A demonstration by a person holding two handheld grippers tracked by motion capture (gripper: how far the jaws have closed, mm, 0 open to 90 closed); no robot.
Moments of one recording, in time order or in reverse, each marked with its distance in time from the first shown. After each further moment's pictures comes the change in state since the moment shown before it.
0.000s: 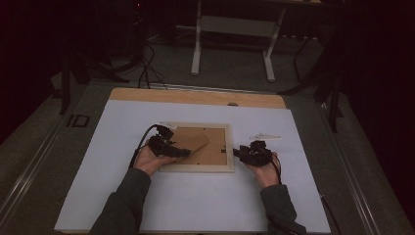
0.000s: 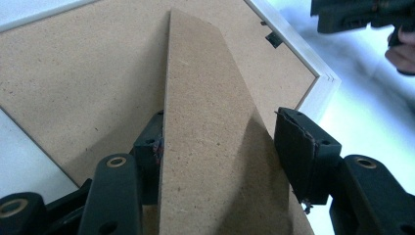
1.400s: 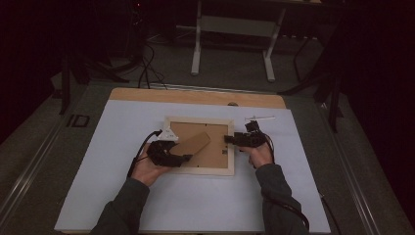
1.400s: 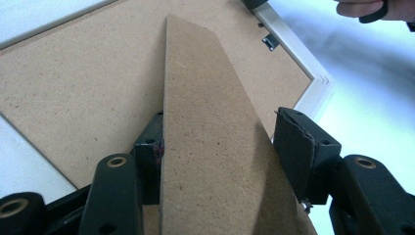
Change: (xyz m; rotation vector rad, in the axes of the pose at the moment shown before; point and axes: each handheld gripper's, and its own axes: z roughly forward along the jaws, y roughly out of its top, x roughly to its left) left arm -0.044 -0.014 -0.019 -0.112 0.123 0.214; right arm -0.019 0.050 0.033 0.051 0.159 0.092
